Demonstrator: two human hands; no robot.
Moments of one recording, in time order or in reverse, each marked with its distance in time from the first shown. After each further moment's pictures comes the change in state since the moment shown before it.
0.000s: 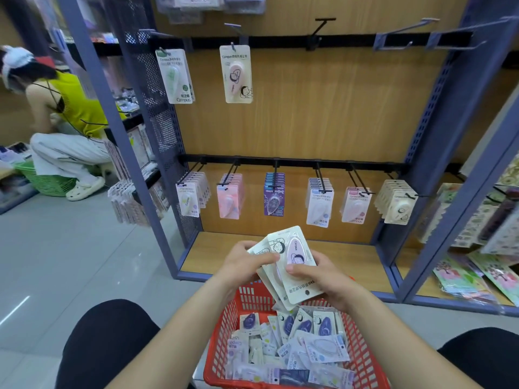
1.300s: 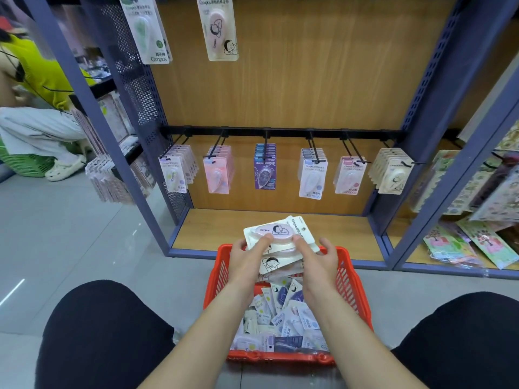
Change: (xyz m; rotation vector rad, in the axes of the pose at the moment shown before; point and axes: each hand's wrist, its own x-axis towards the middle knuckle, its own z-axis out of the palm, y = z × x) left_hand 0.016 -0.065 0.049 -0.417 0.127 -0.081; right_hand 0.018 0.066 0.025 0.416 0.755 -0.075
